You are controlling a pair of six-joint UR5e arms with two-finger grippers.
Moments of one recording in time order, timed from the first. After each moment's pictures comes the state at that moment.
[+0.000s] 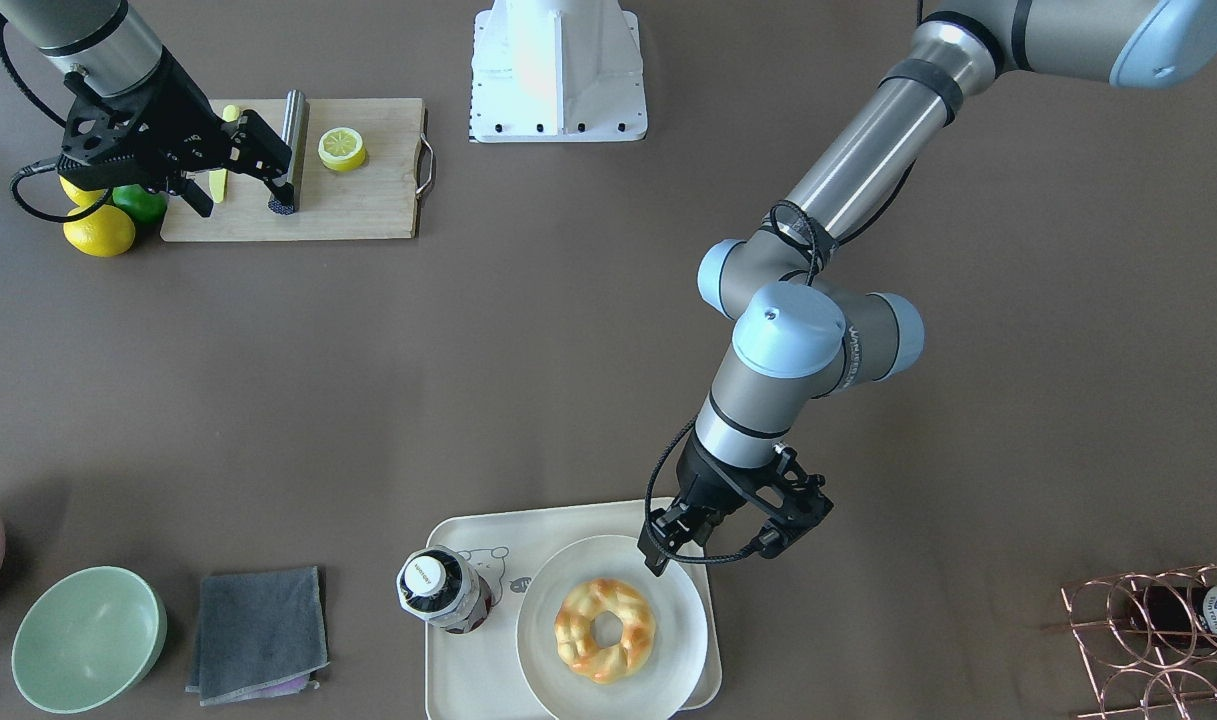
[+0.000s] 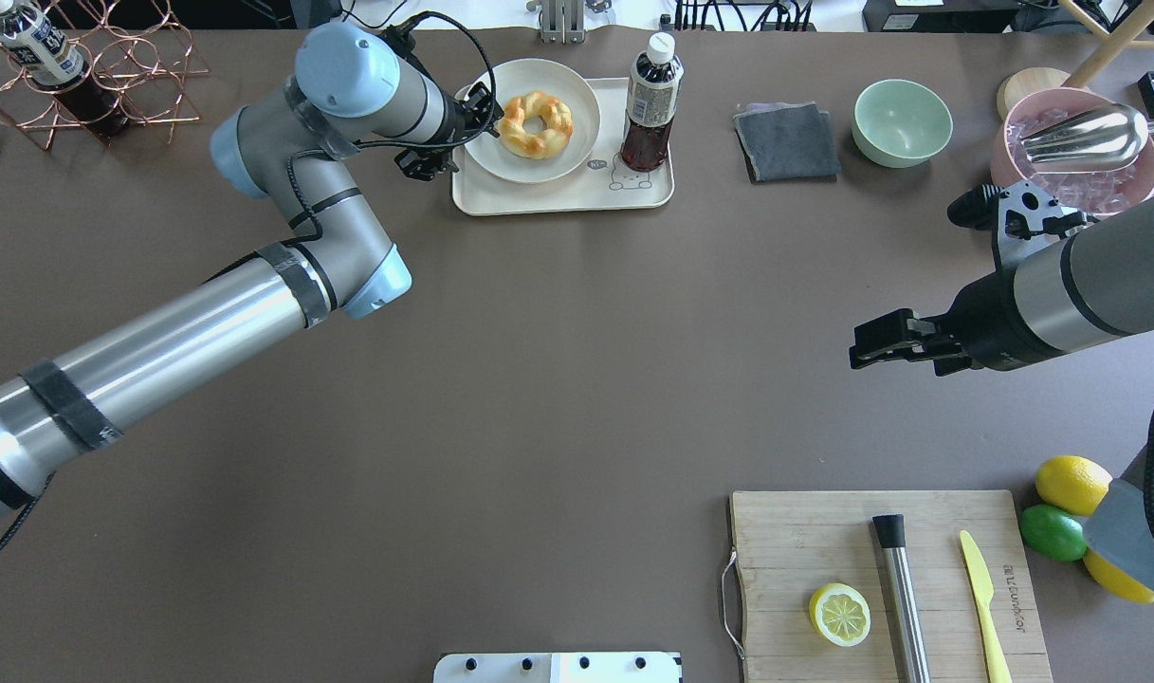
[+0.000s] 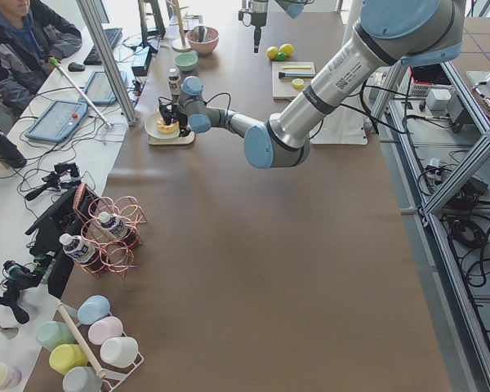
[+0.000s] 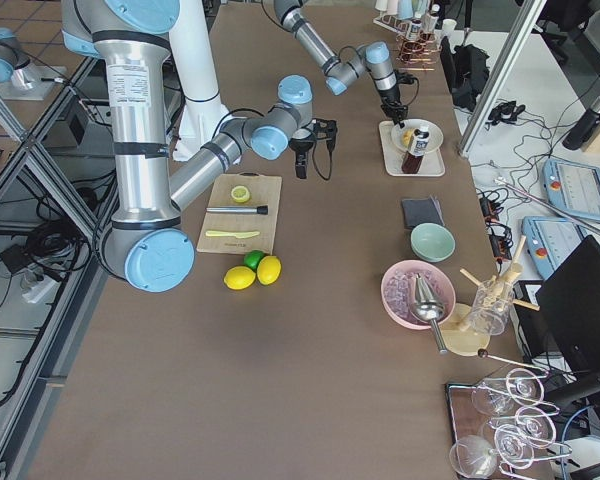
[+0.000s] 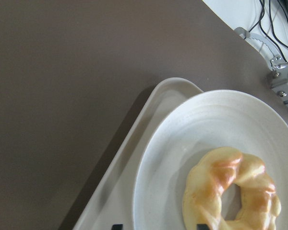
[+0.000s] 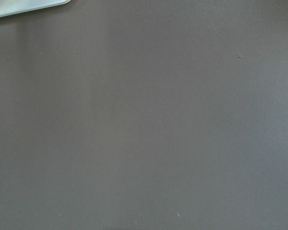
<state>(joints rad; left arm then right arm) -0.79 -2.49 -0.94 -2.36 -1.84 -1.73 0.77 -1.52 2.19 -1.38 2.11 1.12</state>
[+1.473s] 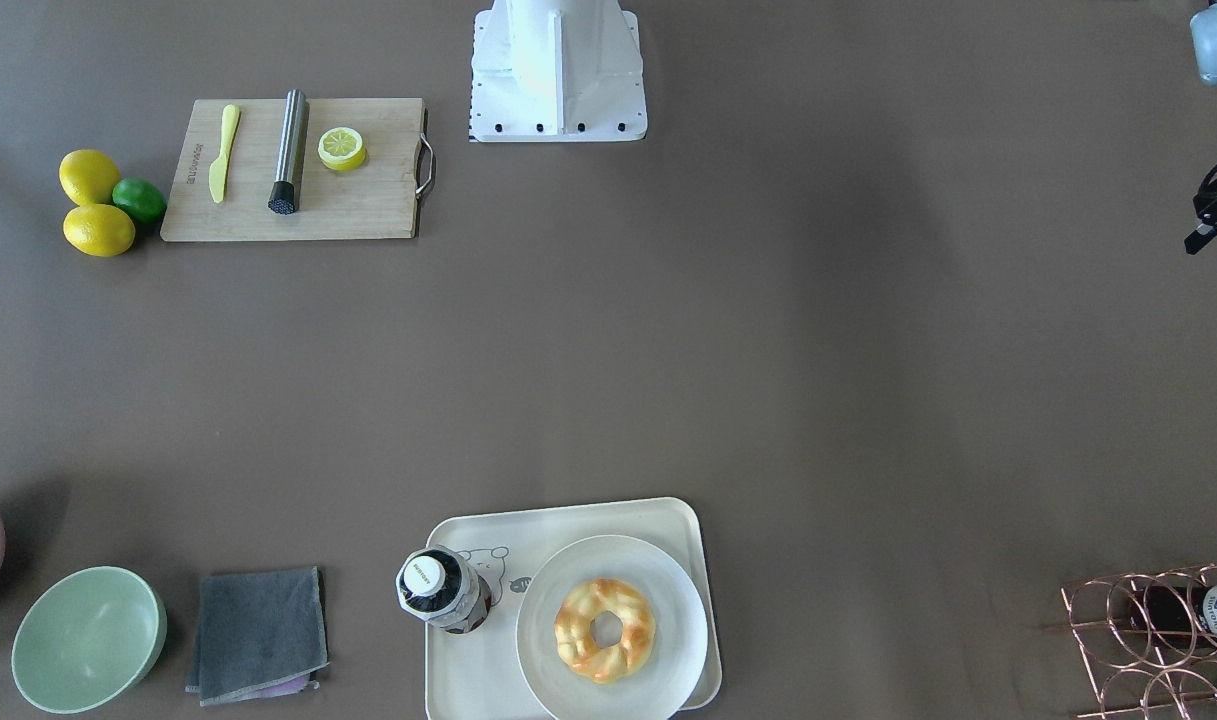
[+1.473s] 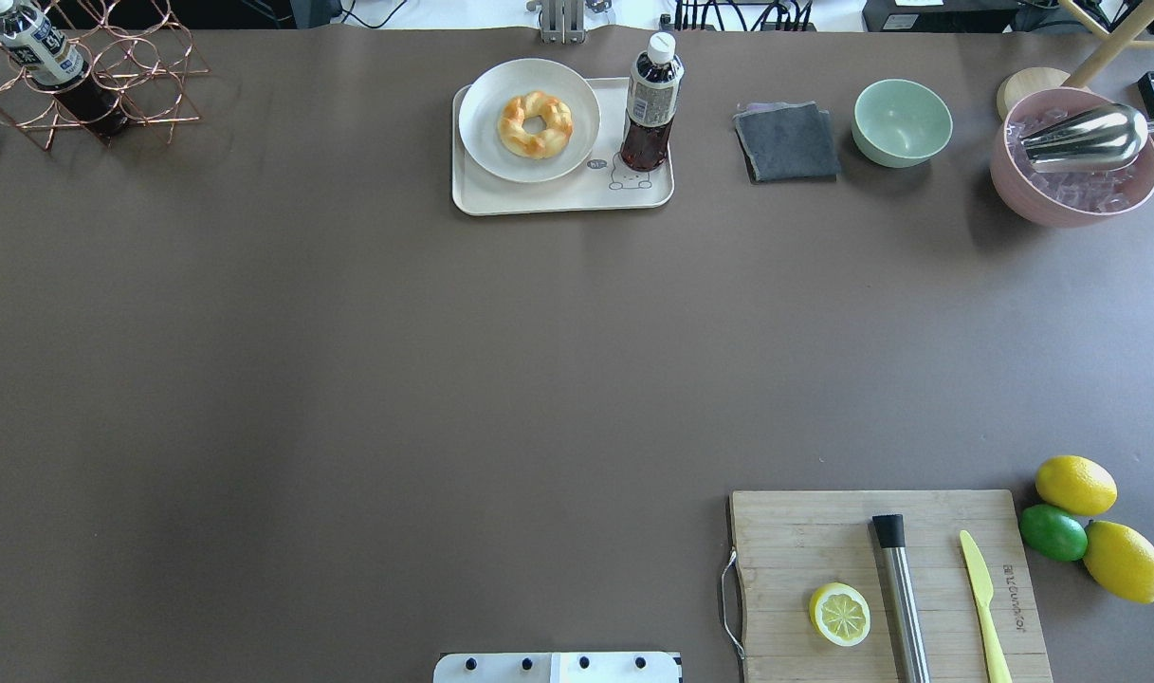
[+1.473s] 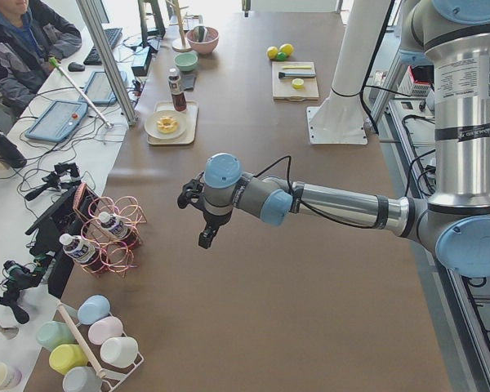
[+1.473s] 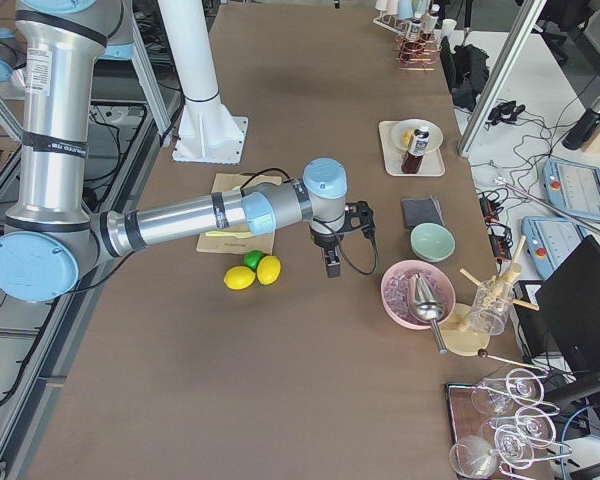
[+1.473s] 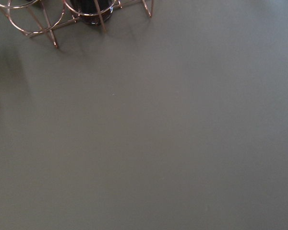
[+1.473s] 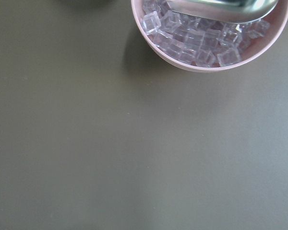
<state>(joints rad) -1.43 -1.45 -1.82 -1.83 -2.34 0.02 1.37 -1.71 1.94 -1.49 2.34 0.12</state>
